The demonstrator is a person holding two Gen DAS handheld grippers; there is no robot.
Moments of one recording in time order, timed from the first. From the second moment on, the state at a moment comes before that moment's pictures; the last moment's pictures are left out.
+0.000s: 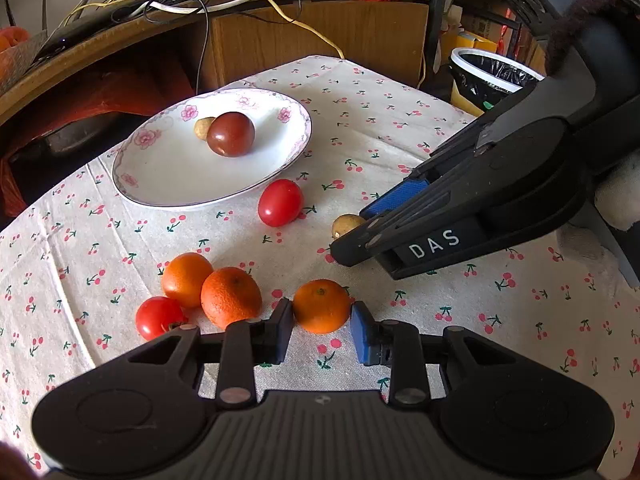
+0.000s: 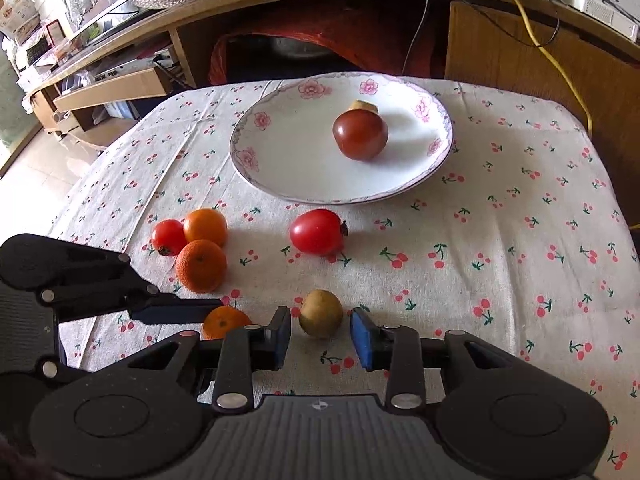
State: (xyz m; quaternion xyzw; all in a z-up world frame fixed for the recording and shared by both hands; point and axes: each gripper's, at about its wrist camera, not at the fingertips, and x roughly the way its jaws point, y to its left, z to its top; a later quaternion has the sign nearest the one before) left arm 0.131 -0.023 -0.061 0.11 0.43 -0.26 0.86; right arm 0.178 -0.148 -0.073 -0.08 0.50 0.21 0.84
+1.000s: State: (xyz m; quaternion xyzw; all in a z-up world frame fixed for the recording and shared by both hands) left arm 0.134 -0.021 -0.045 0.11 0.41 -0.25 0.87; right arm 0.166 -0.151 -0.061 -0.10 0.51 0.20 0.83
